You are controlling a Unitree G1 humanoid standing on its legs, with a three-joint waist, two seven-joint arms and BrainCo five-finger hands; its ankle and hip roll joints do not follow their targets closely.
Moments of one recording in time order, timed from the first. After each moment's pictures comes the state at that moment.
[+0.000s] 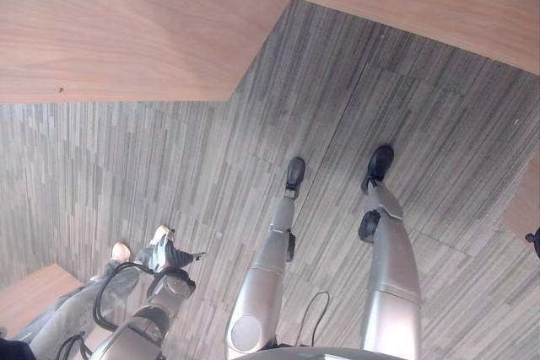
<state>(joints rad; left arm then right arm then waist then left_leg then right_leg) -0.26 0.30 -0.42 1.16 0.01 -0.08 0.33 -1.82 -0.83 0.19 1.37 1.32 -0.26 -0.52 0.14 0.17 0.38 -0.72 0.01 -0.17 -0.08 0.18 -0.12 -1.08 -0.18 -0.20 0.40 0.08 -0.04</state>
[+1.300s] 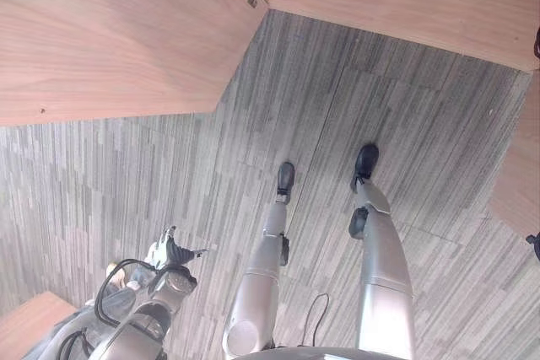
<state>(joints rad) -0.28 0.30 -0.43 1.16 0.00 -0.07 0.34 -1.82 -0.80 0.34 1.46 1.12 -0.08 -0.62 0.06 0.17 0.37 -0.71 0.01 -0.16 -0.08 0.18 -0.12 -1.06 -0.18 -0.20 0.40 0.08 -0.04</state>
